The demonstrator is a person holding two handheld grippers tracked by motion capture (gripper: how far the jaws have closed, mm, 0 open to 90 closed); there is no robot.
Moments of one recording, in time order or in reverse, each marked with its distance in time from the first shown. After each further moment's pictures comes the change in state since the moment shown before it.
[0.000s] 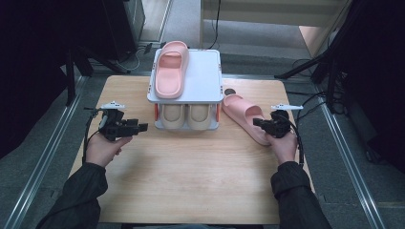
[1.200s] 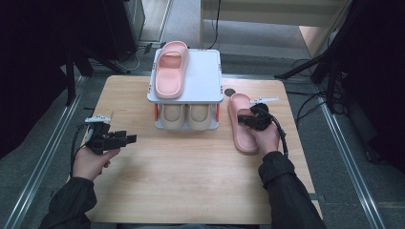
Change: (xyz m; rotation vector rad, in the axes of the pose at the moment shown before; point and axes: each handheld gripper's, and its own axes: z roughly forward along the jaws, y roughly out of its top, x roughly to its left) left arm 0.018 -0.037 -0.021 0.006 0.004 -0.086; right arm 0.026 0.022 0.050 0.096 -0.020 -0.053
